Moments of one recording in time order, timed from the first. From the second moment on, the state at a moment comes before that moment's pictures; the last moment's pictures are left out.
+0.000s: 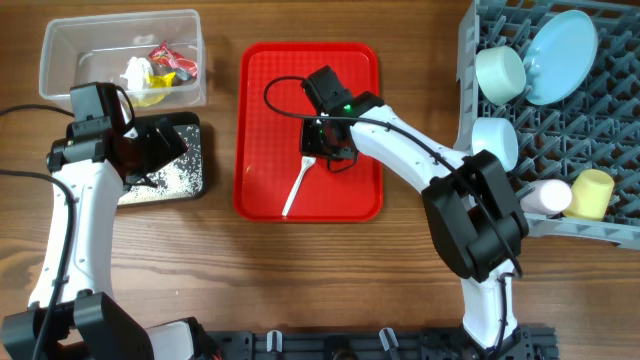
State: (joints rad) left arm 0.22 1.48 1.13 -0.83 0.06 -0.39; right arm 0.59 2.12 1.56 -0.65 -0.18 0.68
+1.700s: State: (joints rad) left arm 0.22 1.48 1.05 -0.78 0.06 -0.39; right arm 0.58 2.15 1.55 -0.57 -0.24 0.64
